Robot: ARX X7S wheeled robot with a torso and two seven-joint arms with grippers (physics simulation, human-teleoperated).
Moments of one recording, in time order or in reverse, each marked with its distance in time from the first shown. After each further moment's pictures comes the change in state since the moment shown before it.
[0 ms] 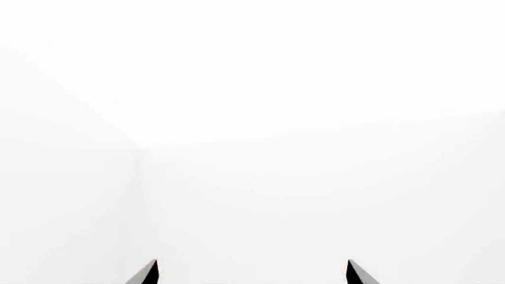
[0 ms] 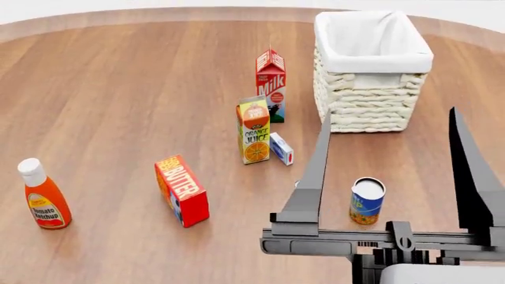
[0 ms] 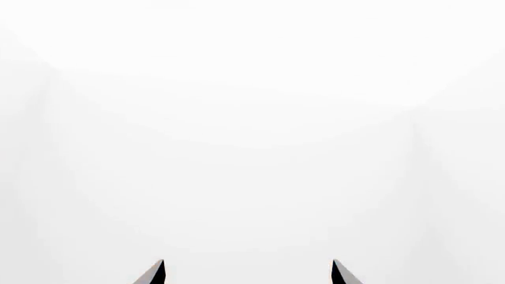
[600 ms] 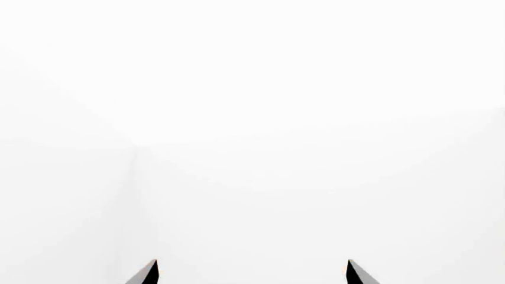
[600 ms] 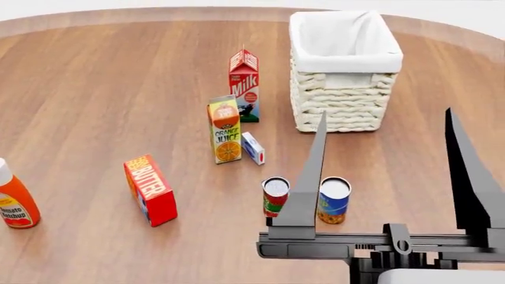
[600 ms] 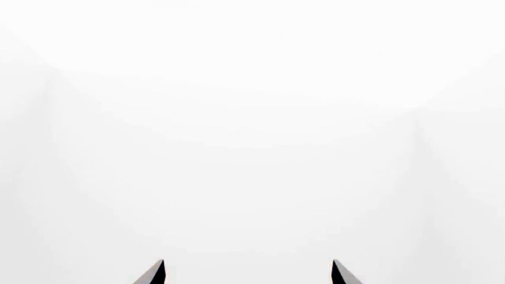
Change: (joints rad) left arm 0.005 -0.014 0.020 -0.007 0.007 0.018 -0.011; right arm -0.004 0.025 -0.015 -0.008 0.016 -0.004 0.017
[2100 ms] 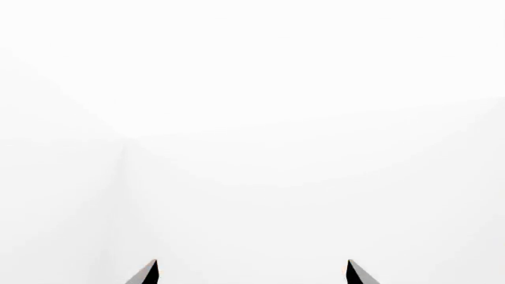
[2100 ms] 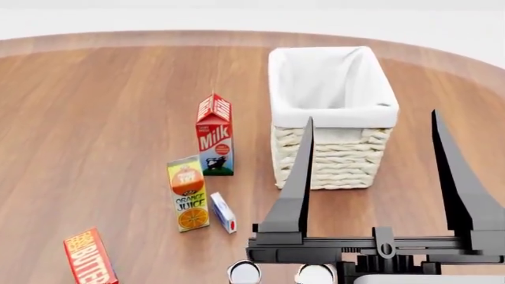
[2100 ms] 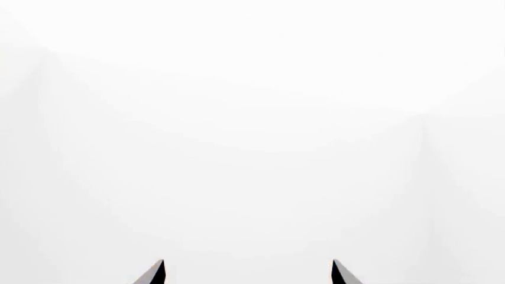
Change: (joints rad) left arm 0.012 -0.015 0.033 -0.021 0.021 0.039 -0.018; right arm 0.001 0.059 -0.075 0.013 -0.037 -0.019 0.060
